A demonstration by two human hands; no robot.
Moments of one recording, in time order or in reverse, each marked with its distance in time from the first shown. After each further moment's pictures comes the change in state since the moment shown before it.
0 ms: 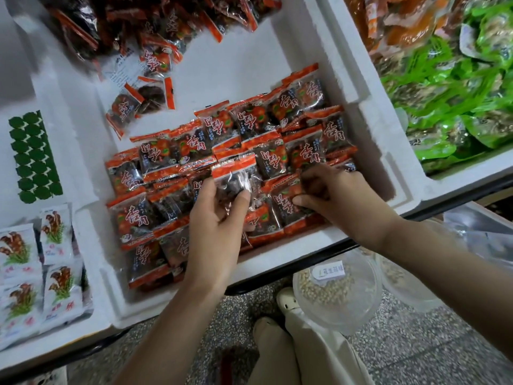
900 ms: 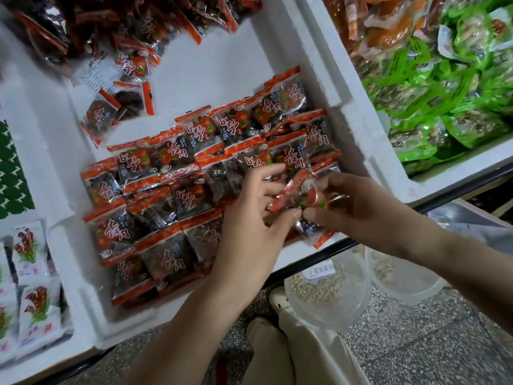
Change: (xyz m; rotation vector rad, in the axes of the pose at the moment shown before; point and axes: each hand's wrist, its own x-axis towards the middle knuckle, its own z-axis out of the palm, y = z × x) left_hand 0.003 0.012 0.032 0.115 -0.309 0.221; right_hand -0.023 0.003 -0.031 0.459 -0.154 0.096
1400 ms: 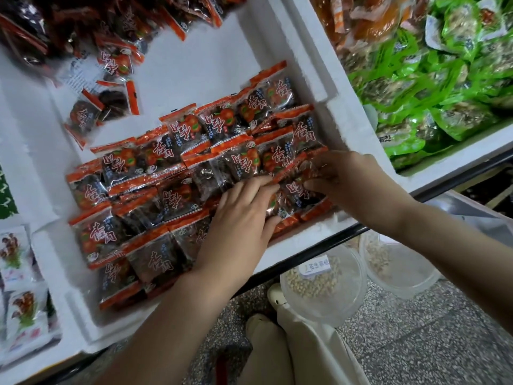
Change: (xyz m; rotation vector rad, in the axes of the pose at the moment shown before) left_hand 0.015 -0.029 0.004 0.762 -0.131 0.276; right_hand 0.027 0.013 -0.017 -0.560 0.235 -0.051
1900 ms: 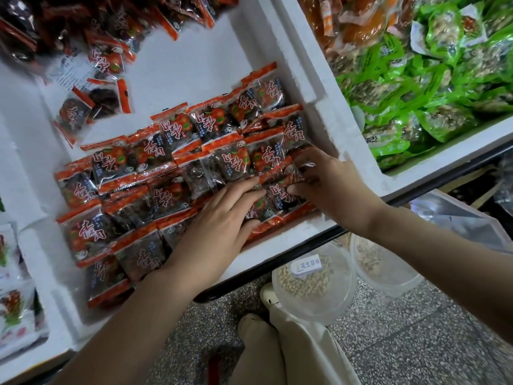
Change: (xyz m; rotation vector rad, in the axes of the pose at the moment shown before) left_hand -0.009 -0.019 -0.004 -0.038 -0.110 0.059; right_hand 0.000 0.001 0.012 0.194 -0.063 0.083
